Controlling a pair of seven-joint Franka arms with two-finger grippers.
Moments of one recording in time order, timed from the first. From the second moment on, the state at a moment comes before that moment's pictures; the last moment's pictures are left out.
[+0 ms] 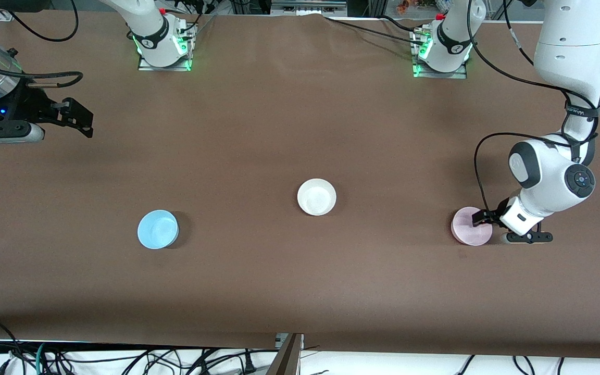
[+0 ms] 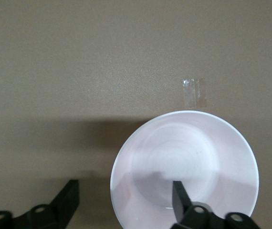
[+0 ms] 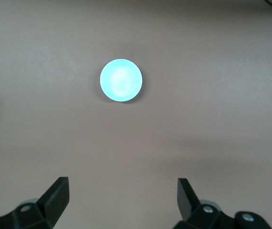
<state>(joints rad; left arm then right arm) -0.05 0.59 0.16 -1.88 -0.25 2.49 0.23 0.39 0.03 -0.25 -1.58 -0.04 1.63 0.06</state>
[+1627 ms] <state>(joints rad) -0.26 0.41 0.14 -1.67 -0.16 2.14 -0.37 0.38 0.03 -0.25 -1.58 -0.04 1.63 0.06</state>
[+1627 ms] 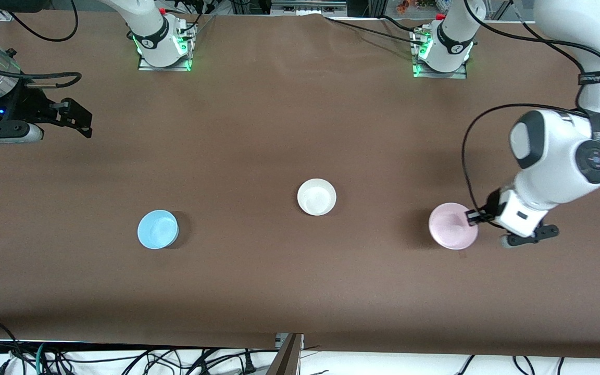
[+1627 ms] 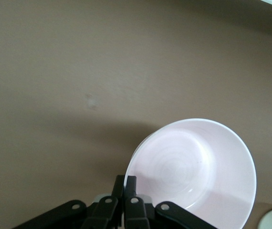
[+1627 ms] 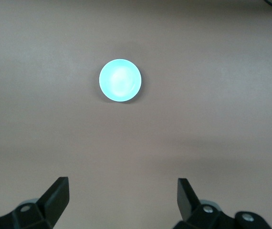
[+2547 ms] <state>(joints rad) -0.70 0.60 0.12 -1.62 -0.15 2.40 -1.10 0.38 0.03 -0.25 -1.58 -0.04 1.63 0.06</state>
